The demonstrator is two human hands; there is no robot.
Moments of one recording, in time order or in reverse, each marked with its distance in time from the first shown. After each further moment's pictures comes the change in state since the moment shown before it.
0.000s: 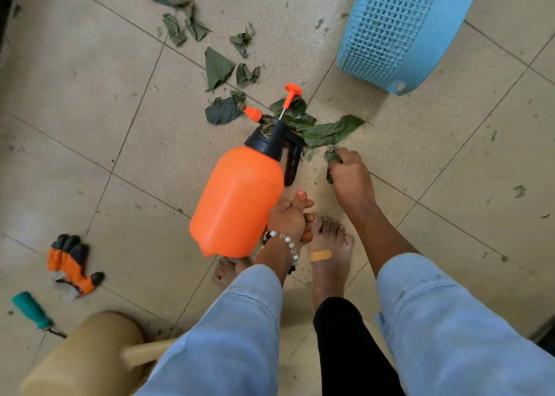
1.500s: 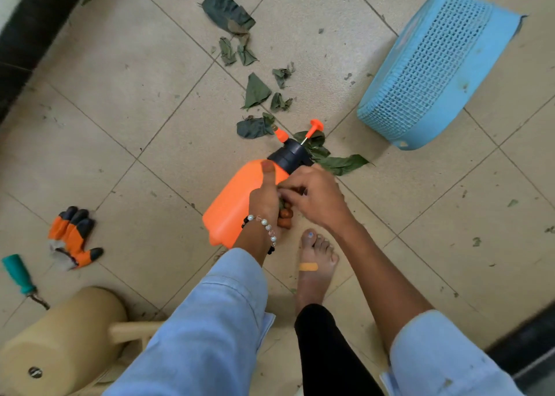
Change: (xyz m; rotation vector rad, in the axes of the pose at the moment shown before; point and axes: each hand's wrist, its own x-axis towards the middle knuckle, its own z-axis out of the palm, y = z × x) left_hand -0.040 0.084 -0.044 -0.140 0.066 0.040; right_hand -0.026 -0.127 -0.076 0.310 -0.282 -0.380
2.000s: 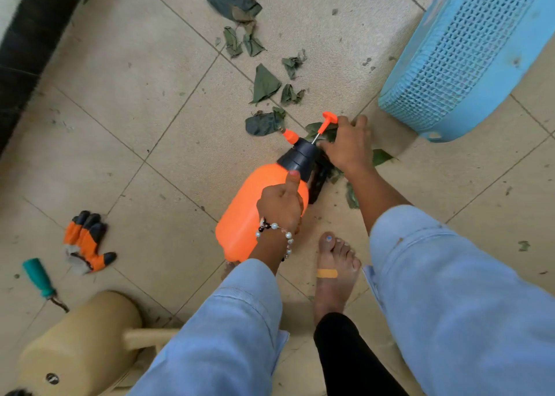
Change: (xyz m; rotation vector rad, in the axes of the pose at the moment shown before) left_hand 0.025 -0.017 0.003 0.347 0.144 0.299; right_hand 0.099 0.082 -0.004 -0.370 0.188 0.474
